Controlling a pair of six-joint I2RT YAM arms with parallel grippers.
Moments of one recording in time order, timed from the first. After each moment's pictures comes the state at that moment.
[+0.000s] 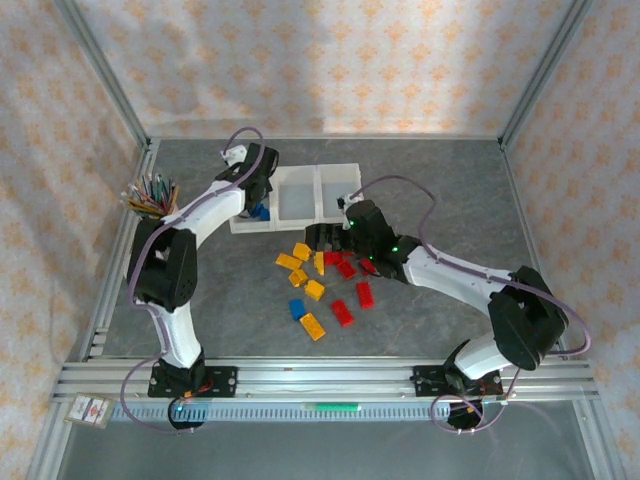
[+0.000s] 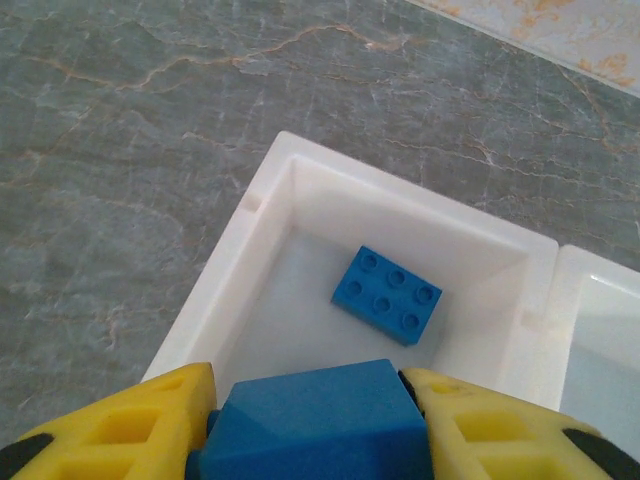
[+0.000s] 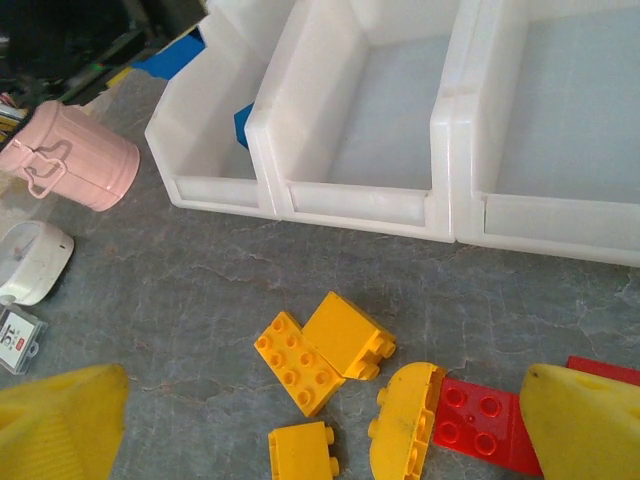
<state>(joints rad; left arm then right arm) -0.29 1.89 1.46 -0.49 -0.52 -0.69 0.74 1.46 0.92 -0.03 -0.04 0.57</state>
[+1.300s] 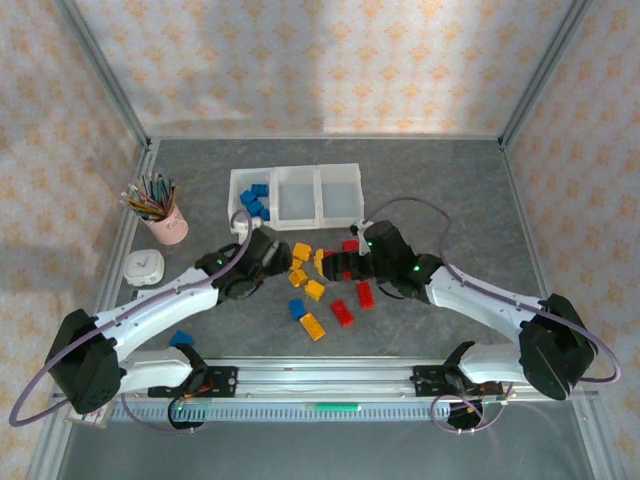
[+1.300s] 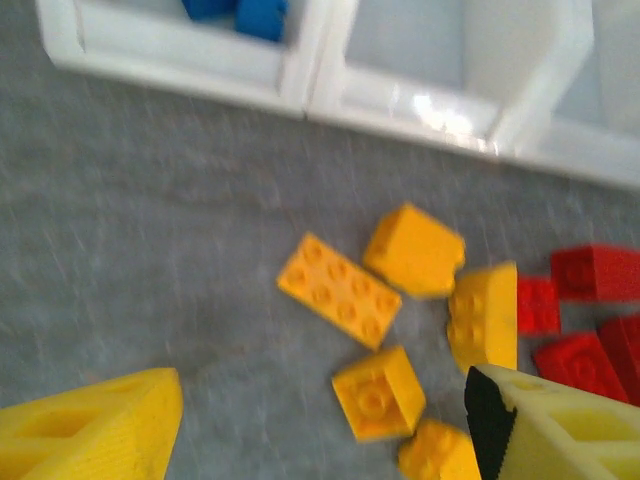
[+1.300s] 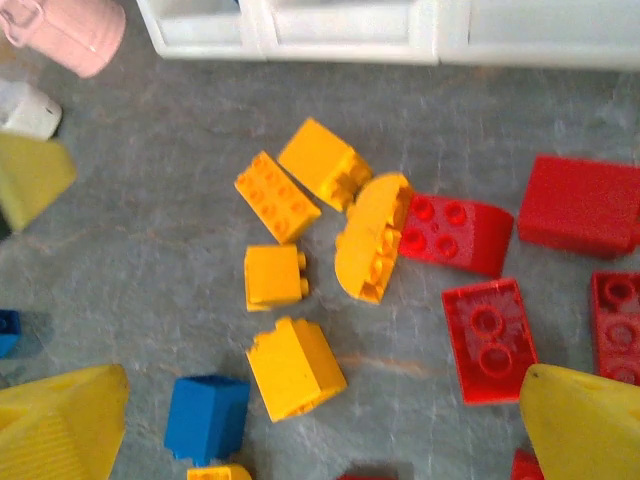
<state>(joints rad) -0.71 1.18 0.77 -0.54 -0.36 -0.91 0.74 1.25 0.72 -0.19 -0.16 0.52</state>
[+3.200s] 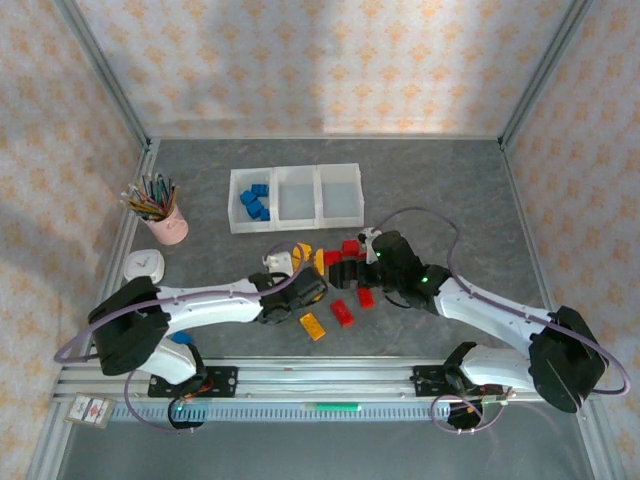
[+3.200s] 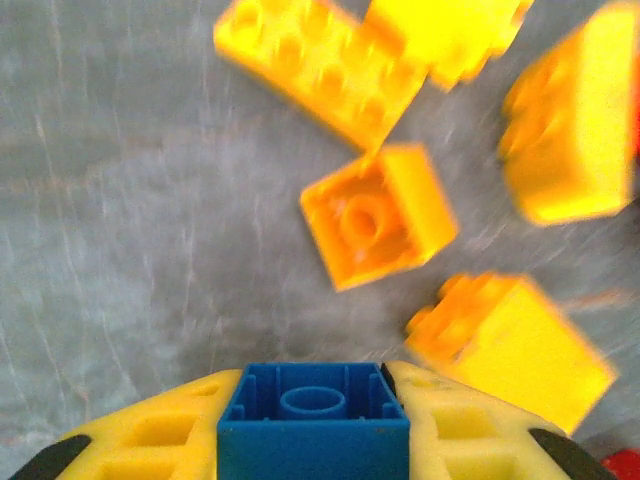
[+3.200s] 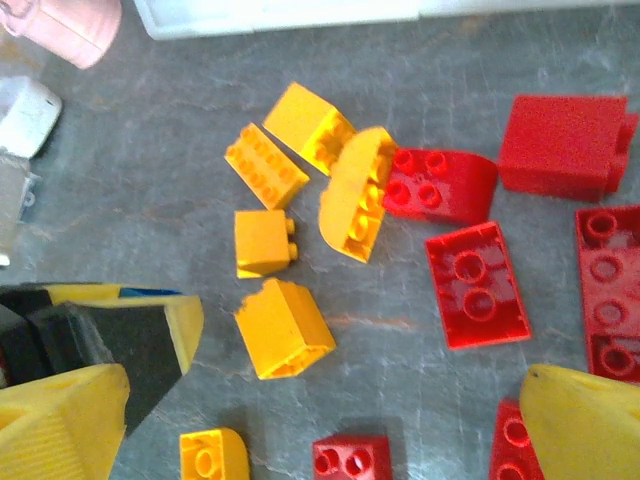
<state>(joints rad) -0.96 1.45 0.79 -0.53 -0.48 -1.20 0.74 1.17 0.64 -0.15 -0.17 0.56</state>
